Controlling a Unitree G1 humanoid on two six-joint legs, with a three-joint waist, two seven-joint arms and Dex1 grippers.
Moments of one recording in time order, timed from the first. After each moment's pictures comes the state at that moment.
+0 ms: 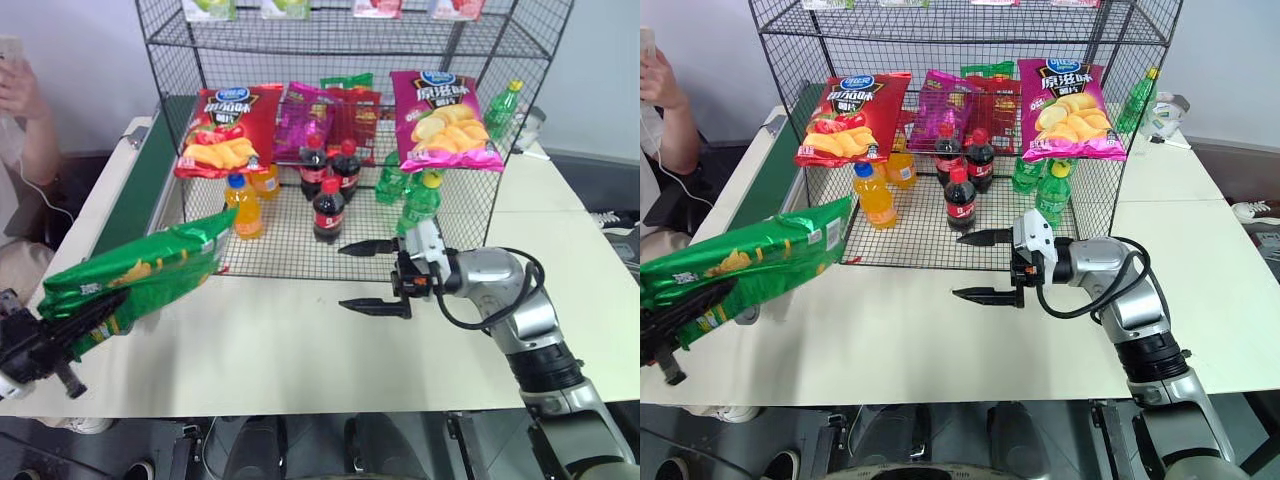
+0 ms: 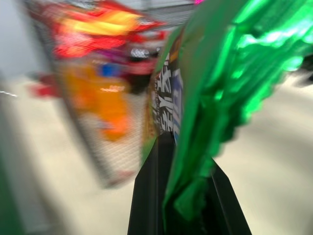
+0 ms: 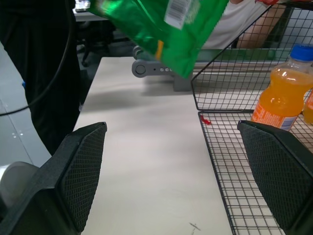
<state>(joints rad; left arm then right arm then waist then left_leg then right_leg) 0.73 0.94 0.79 -0.51 -1.21 0.25 -0.92 -0.44 -0.54 0.14 -0.03 0.49 0.23 1.27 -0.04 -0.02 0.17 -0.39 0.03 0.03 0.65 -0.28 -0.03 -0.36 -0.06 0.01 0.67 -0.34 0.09</state>
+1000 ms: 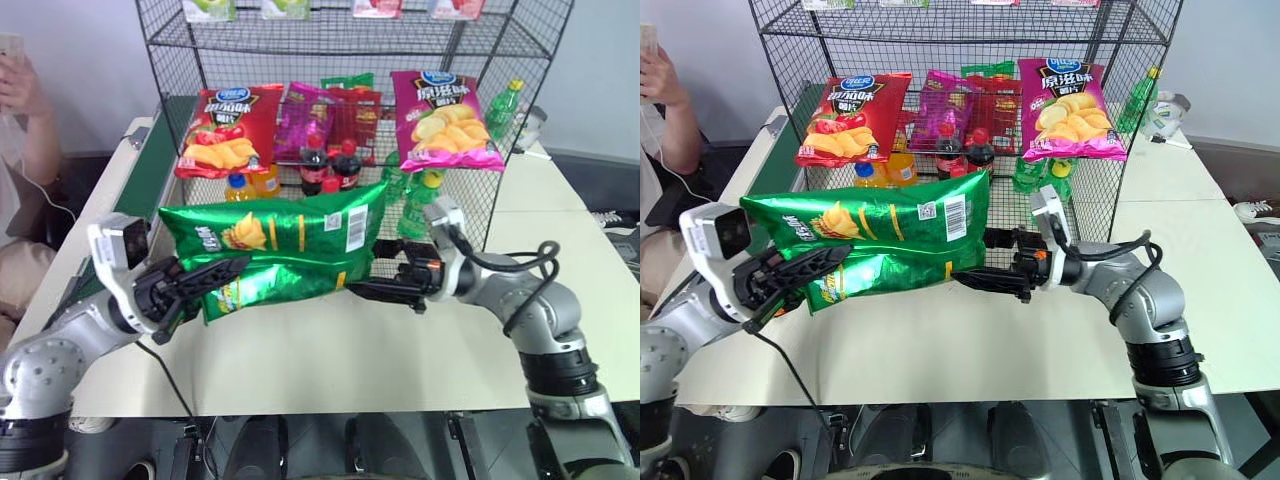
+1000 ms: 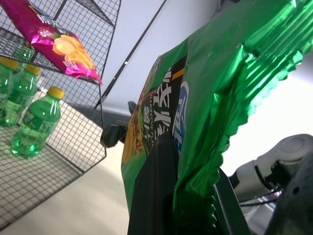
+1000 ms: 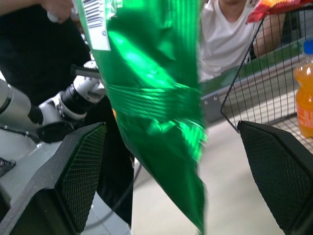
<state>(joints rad) -0.12 0.69 0.26 -0.29 -1.38 0.76 -0.97 -0.44 -0.49 0.01 -0.19 0.82 0.74 1.11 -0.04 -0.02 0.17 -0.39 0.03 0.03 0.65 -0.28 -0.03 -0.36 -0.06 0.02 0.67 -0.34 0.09</state>
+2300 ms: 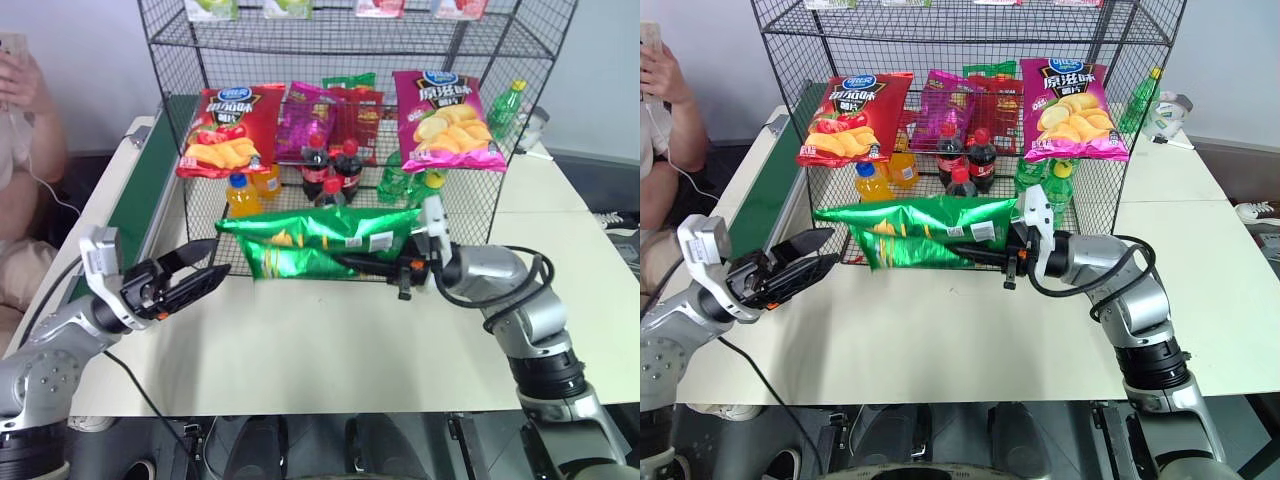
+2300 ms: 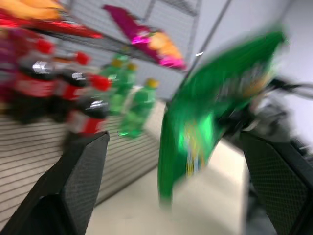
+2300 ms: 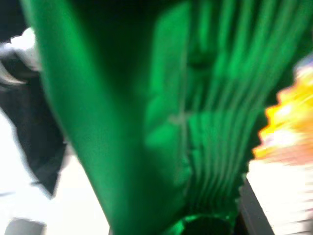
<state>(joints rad) 0.00 0.66 0.42 -0.24 -0.98 0.55 -0.98 -0.42 -0.47 0.05 -0.25 0.51 0.33 1.02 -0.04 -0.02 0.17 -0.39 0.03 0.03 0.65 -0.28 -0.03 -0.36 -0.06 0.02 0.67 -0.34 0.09</state>
